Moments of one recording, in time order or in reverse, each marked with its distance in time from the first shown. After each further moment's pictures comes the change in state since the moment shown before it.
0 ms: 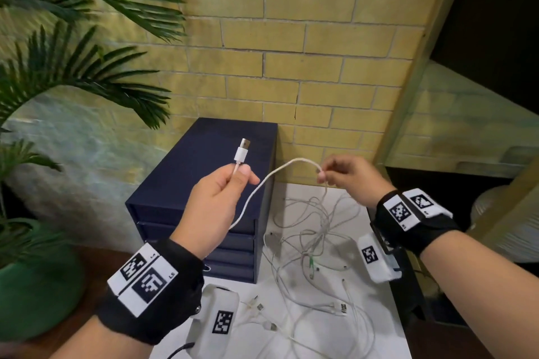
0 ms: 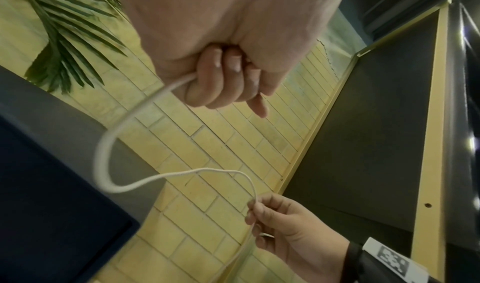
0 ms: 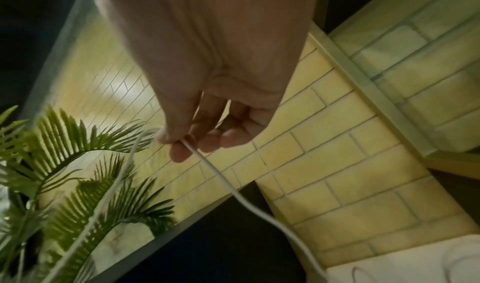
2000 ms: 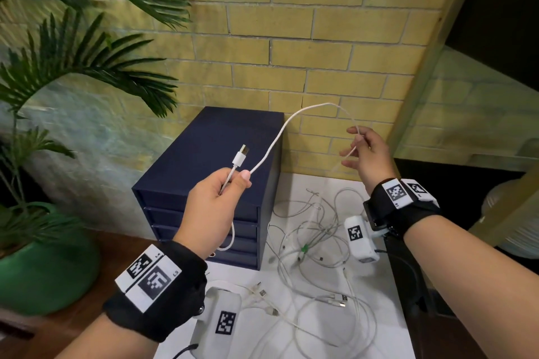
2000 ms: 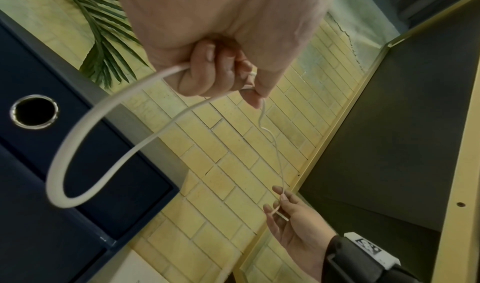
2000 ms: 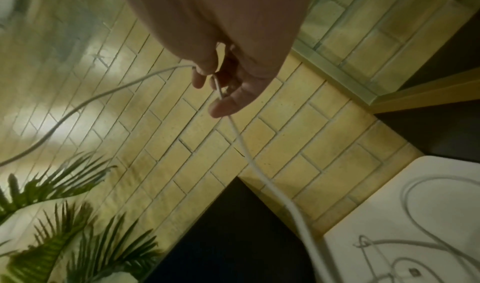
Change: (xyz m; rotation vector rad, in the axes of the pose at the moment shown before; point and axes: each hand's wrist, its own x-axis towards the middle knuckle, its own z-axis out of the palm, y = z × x) left_hand -0.018 -0.011 0.005 0.132 0.132 -0.084; right_hand 0.031 0.040 0.003 0.364 0.545 0.018
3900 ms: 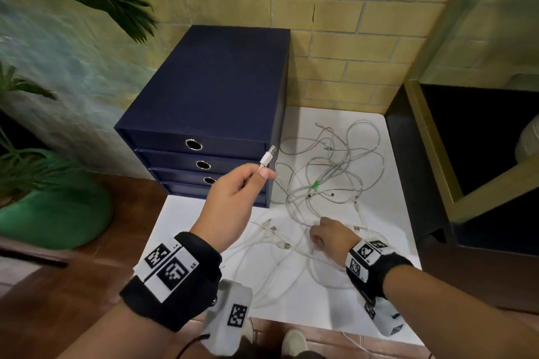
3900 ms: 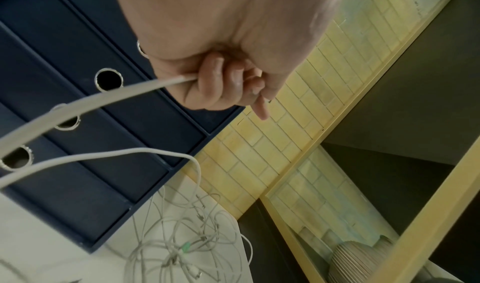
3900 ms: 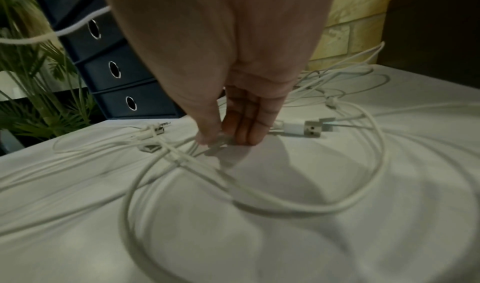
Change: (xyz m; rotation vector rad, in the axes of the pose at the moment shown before) left_hand -0.035 -0.076 0.023 -0.008 -0.277 -0.181; right_hand -0.193 0.175 0.007 -1.062 -1.016 0.114
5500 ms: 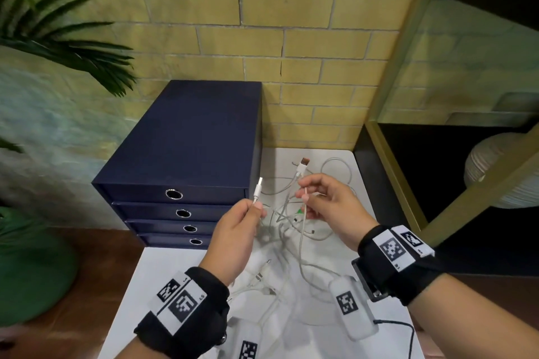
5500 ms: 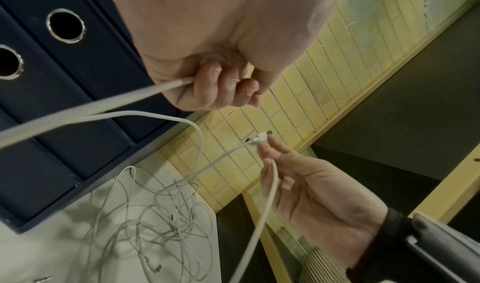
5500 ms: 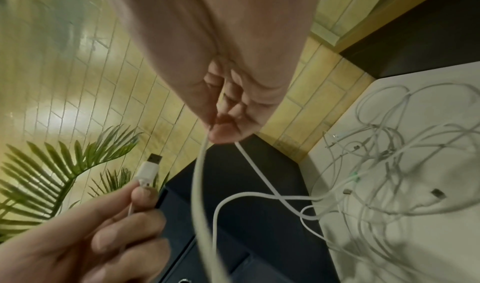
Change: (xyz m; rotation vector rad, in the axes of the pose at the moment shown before) left_hand 0.024 0.002 0.027 -0.196 -0.032 -0.109; right_hand -0.035 -0.064 -0.152 1.219 0.492 -0.059
